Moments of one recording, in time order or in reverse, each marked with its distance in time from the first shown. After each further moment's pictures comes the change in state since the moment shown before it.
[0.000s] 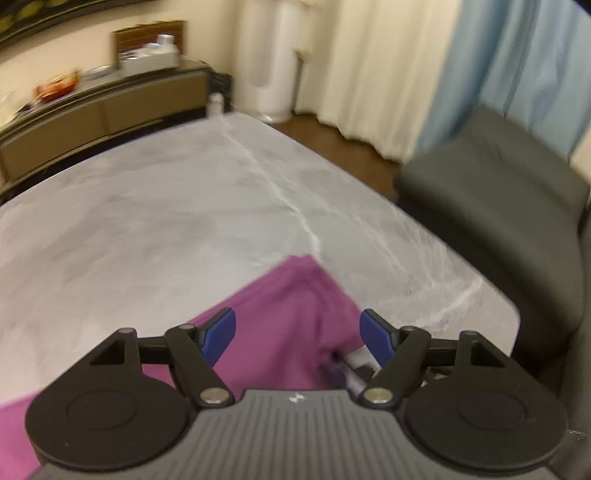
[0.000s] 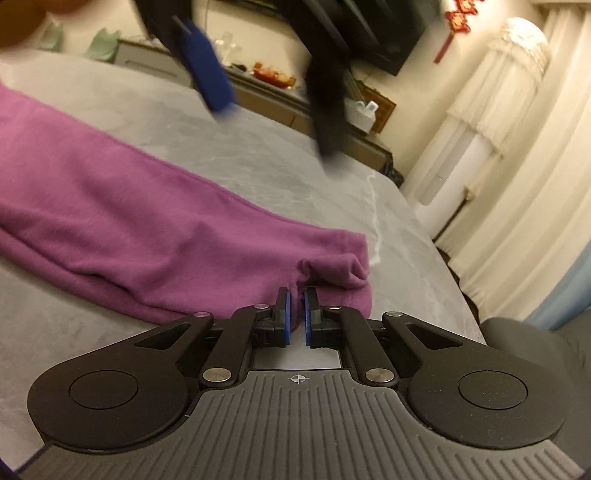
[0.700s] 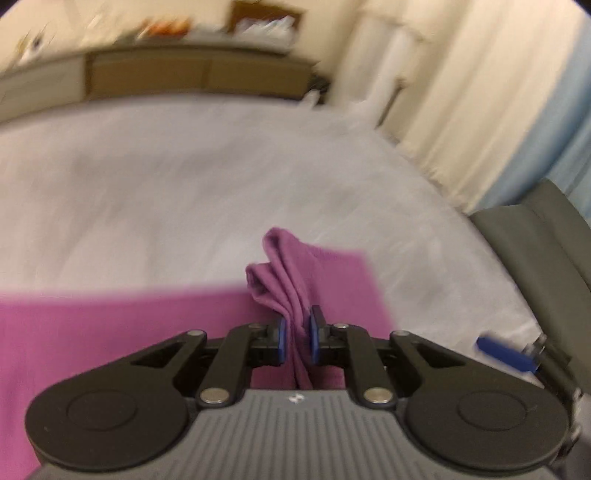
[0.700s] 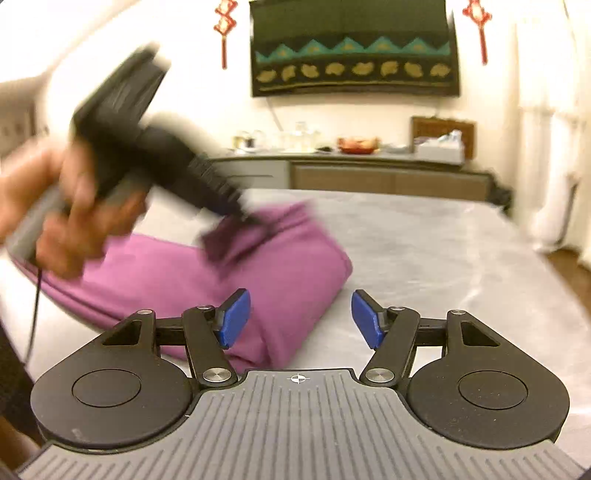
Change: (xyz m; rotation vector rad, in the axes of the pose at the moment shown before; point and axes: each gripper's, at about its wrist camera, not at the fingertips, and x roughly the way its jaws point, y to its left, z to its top) left arm -0.046 0.135 -0.120 -0.398 -0.049 0.059; right arm -0.056 -0.058 -0.005 0.330 -0.235 0.531
